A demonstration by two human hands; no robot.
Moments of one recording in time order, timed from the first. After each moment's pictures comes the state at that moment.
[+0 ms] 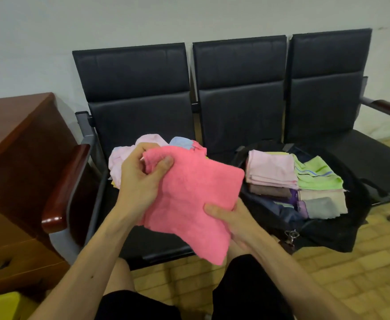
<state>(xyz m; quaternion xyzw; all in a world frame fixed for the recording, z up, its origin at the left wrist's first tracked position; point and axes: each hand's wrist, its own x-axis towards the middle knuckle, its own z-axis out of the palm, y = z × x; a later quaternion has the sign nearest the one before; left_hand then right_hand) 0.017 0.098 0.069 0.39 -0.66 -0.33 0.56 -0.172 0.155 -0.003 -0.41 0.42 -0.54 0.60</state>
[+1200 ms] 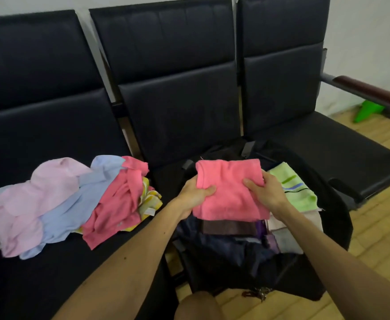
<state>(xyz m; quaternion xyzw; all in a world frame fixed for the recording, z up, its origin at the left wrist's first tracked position) -0.298 -0.148 -0.118 0.46 -0.58 -0.64 0.21 -0.493 -0.050 -0.112 -0.40 0.77 -0.44 0.25</state>
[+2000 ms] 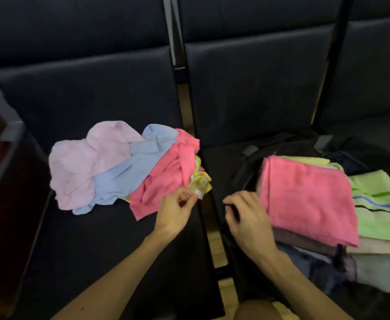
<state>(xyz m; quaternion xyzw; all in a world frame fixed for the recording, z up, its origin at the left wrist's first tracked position) -0.119 -0.155 -0.190 0.60 -0.63 -0.39 0.31 -0.301 -0.084 -0.168 -0.69 0.62 -0.39 0.02</state>
